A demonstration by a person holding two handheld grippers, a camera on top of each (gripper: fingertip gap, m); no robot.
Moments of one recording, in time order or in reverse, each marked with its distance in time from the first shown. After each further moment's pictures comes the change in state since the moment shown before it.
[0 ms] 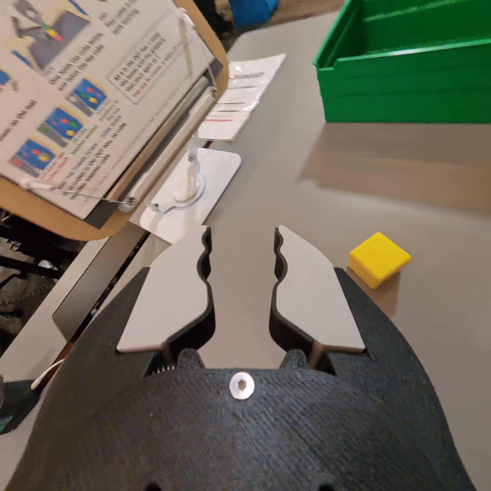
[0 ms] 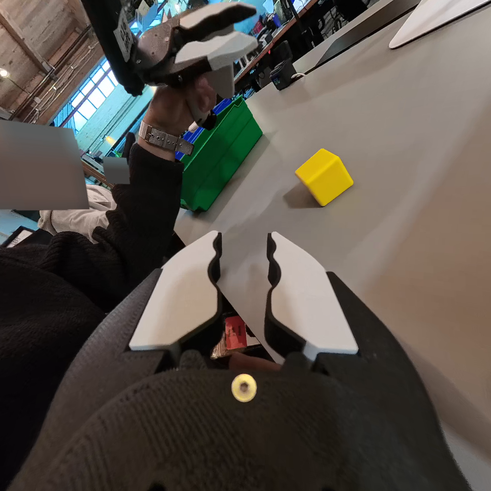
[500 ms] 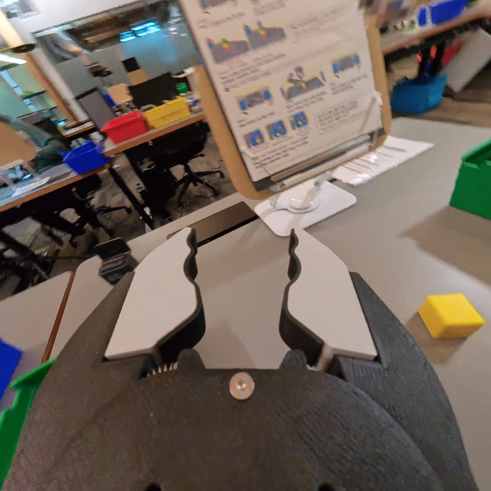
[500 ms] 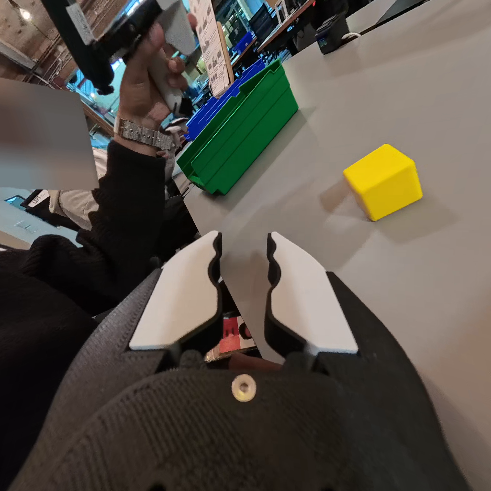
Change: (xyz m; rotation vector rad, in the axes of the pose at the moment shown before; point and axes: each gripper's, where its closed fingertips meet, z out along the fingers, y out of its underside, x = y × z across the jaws) left arm -0.089 0.021 -0.137 0.158 -0.505 -0.321; right arm -0.022 0.011 0.045 -0.112 -0.110 -0.060
